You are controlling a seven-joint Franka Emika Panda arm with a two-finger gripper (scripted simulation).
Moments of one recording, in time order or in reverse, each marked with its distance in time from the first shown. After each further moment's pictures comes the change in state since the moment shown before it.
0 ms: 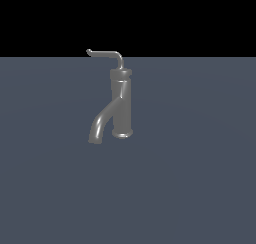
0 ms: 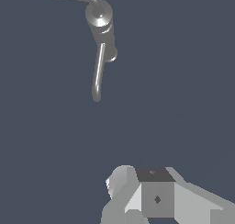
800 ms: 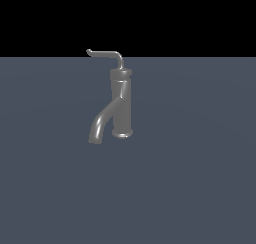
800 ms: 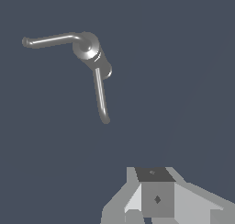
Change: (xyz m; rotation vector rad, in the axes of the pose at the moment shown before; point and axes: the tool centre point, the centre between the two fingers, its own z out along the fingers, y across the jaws) arm 0.063 -0.017 0.004 0.049 -0.013 0.288
